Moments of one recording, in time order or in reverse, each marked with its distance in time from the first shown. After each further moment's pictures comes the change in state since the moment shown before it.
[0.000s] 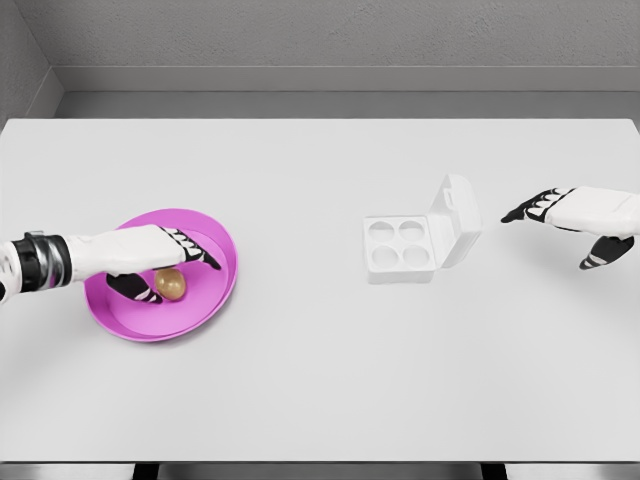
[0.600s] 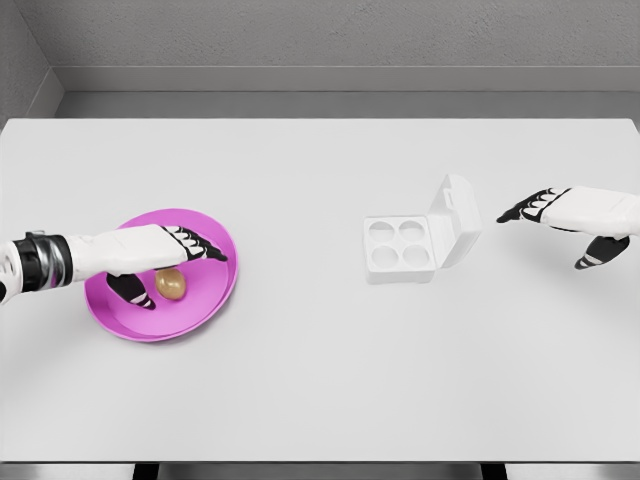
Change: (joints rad) left arm -0.012 0.000 -0.002 -0.010 -0.006 0.003 0.000; right arm 0.000 0.009 0.000 -0.004 0.000 0.000 0.000
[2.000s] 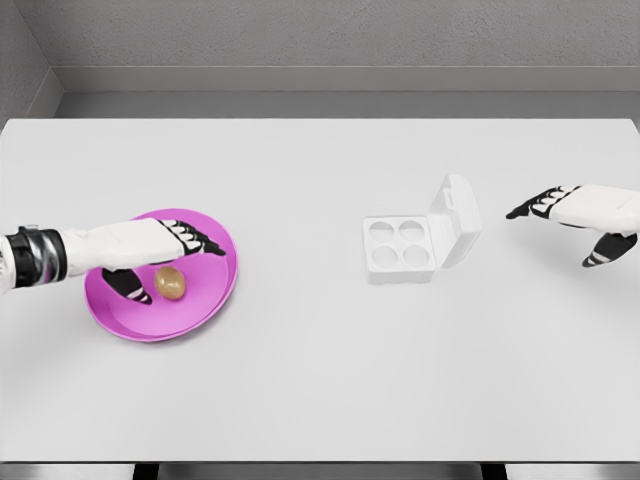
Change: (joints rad) left arm -0.015 0.019 0.001 -0.024 0.008 0.006 0.000; right arm -0.008 0.004 -0.003 0.042 0.002 0.000 0.000
